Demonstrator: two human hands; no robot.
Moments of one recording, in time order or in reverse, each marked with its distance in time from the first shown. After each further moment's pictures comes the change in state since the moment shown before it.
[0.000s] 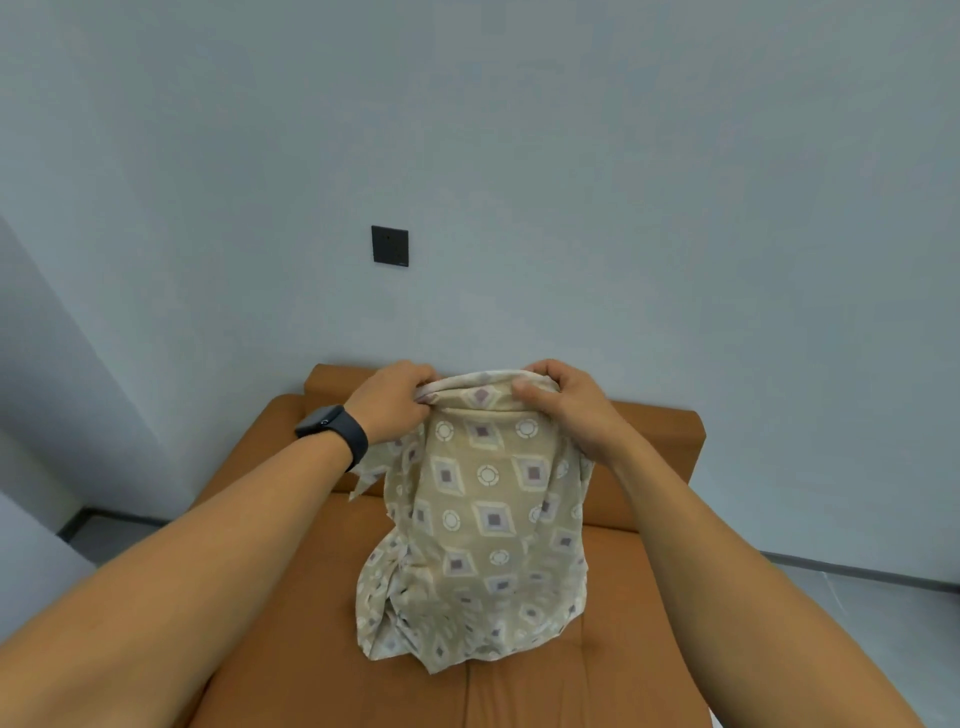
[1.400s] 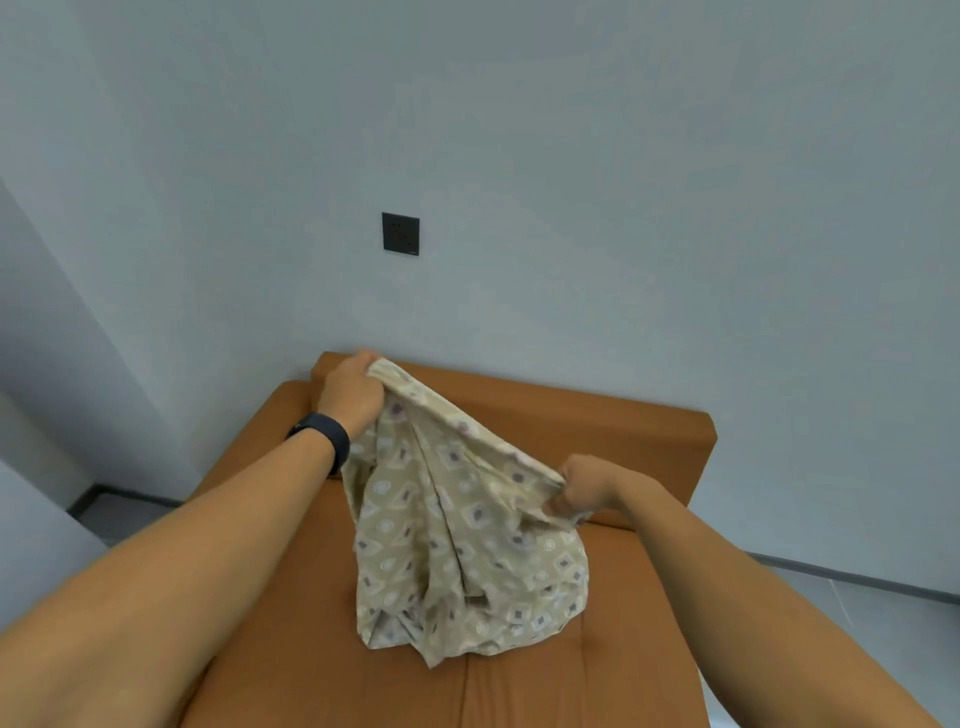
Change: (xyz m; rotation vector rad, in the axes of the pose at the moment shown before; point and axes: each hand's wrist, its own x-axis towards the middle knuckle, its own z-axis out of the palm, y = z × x) left_hand -0.001 -0.051 0.016 -0.417 0.357 -0.386; right_hand 0.003 0.089 0.000 -0.764 -0.469 0.358
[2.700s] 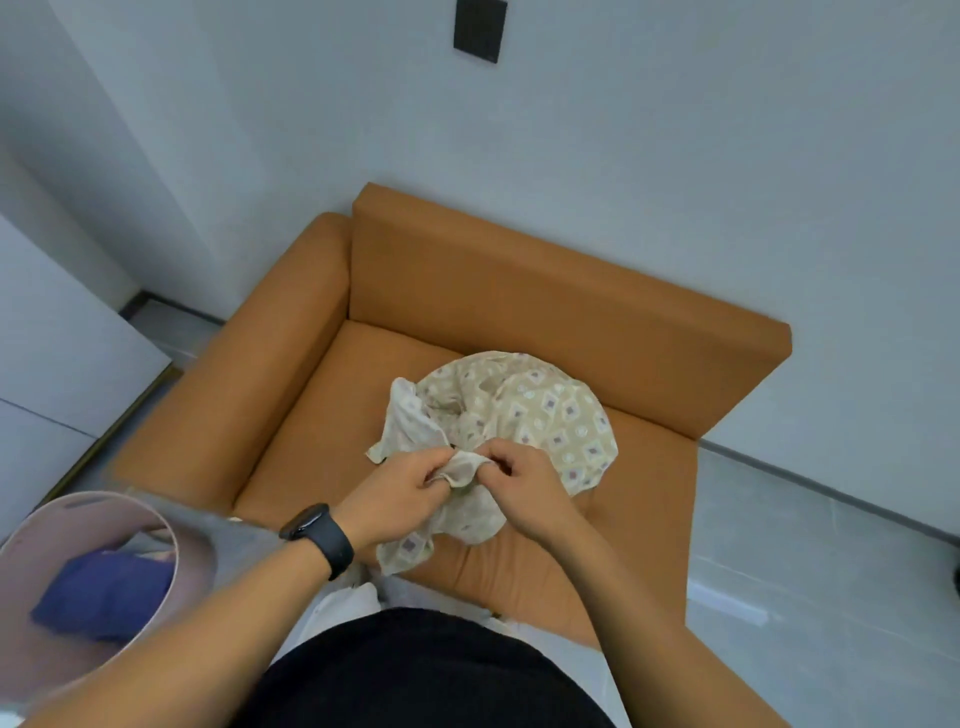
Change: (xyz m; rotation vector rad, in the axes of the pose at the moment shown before) left_hand -0.209 -0.094 0.043 -0.072 -0.625 -0.029; right_hand -0.033 -0.095 0.170 0.549 0.129 -0.259
